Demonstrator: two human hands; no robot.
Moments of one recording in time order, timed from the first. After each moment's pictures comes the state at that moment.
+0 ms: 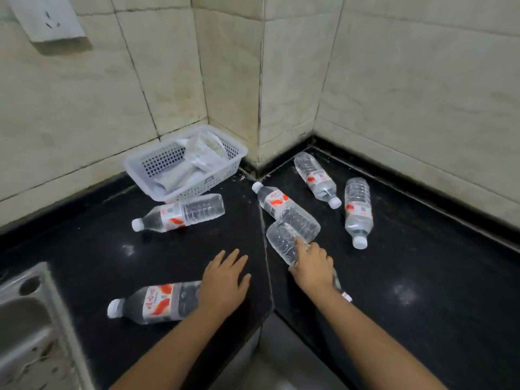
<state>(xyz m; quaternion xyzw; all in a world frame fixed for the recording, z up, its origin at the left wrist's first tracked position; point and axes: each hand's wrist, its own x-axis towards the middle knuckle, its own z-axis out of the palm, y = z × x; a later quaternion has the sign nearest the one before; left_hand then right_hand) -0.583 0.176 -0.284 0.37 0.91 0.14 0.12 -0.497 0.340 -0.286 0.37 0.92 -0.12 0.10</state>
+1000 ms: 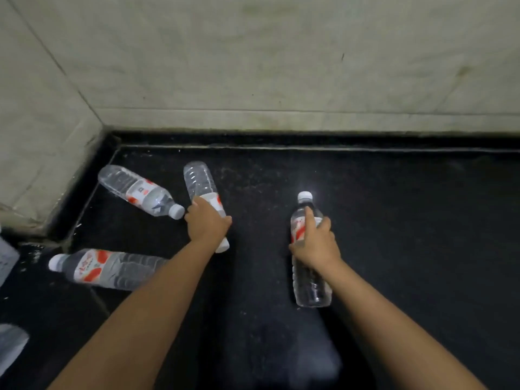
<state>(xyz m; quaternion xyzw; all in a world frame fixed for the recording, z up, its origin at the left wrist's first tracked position) -0.525 0.511 -0.293 0.41 0.87 0.14 0.22 -0.329 0.500 -0.288 0.70 0.64 -0.31 -0.03</state>
